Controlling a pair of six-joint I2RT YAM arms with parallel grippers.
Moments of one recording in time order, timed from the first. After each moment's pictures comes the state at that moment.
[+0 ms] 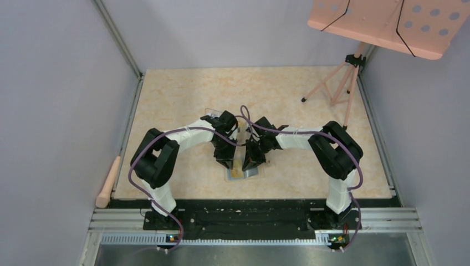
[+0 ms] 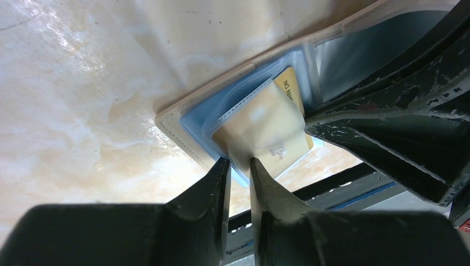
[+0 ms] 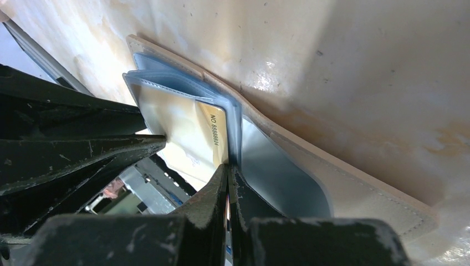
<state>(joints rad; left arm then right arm) -0.63 1.78 1.15 -0.77 0.28 -0.39 0.71 1.90 1.05 -0.28 -0.58 0.69</state>
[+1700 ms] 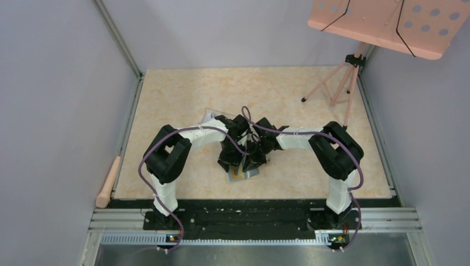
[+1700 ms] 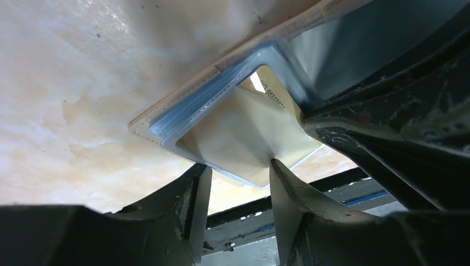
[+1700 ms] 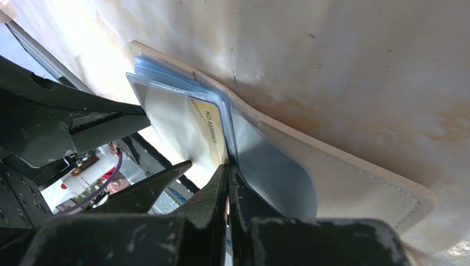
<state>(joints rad) -0.72 1.88 1.26 -0.91 0.21 -0.35 0.71 1.89 1.04 -0.28 -0.58 0.71</state>
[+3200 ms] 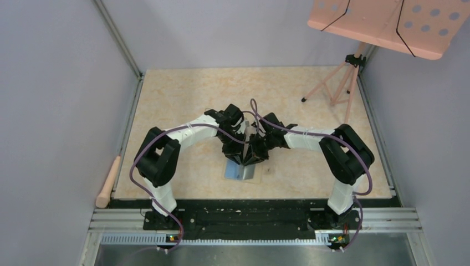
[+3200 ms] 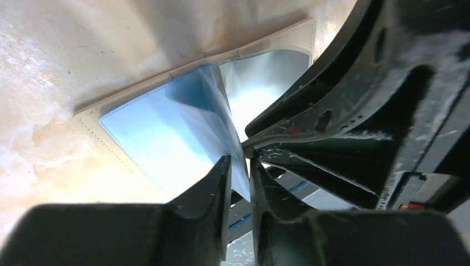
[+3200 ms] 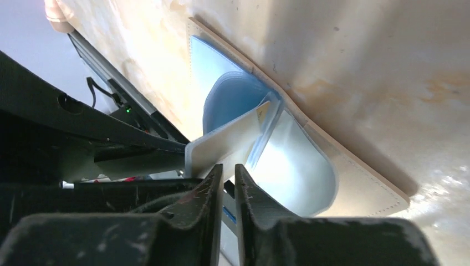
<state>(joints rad) -0.66 1.81 1.27 -0.79 0.41 -0.42 0.66 1.81 1.00 -0.22 -0.65 0.77</state>
